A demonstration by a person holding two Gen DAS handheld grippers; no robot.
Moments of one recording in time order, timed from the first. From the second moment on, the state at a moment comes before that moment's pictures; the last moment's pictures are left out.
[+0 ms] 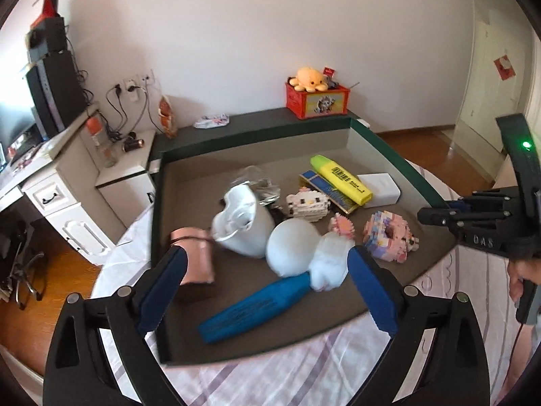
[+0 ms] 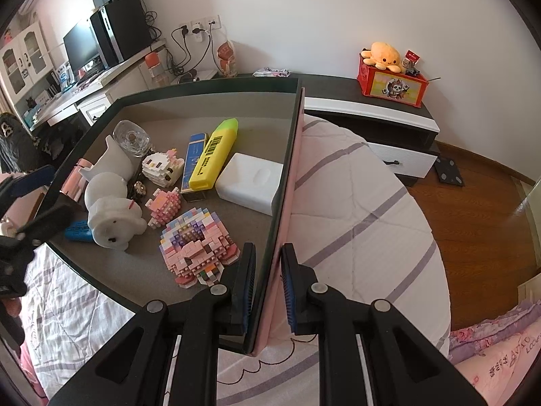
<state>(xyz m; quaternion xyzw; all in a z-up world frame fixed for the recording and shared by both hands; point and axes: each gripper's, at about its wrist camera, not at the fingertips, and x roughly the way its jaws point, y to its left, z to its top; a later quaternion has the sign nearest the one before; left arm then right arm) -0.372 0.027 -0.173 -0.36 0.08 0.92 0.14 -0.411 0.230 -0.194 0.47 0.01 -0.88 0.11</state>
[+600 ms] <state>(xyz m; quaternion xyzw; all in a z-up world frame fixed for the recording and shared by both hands) -0.244 0.000 -0.160 -0.33 0.07 0.94 0.10 -0.314 0.229 -0.153 0.41 0.00 -0.90 0.14</state>
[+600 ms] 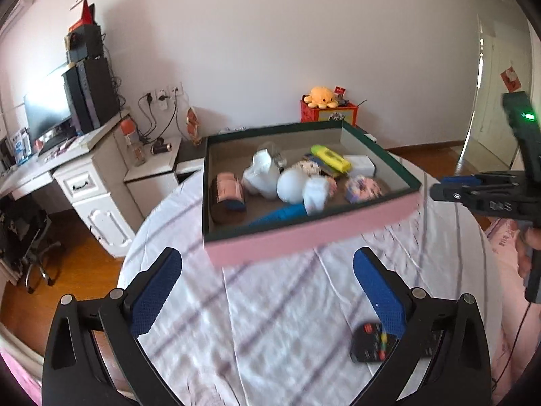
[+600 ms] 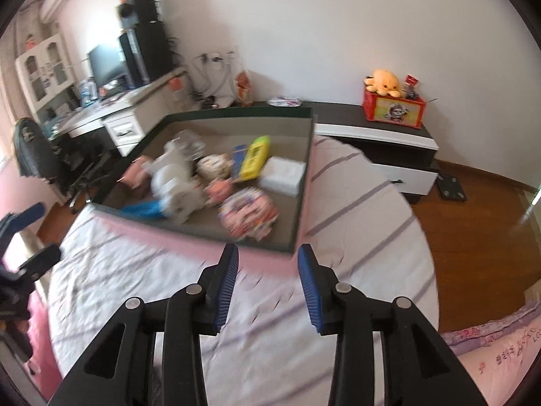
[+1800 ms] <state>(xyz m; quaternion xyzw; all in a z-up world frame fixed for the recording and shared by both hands) -0.148 -0.010 -0.215 -0.39 0.02 0.92 0.08 -0.177 0.199 -0.229 0.44 -0.05 -0.87 0.24</state>
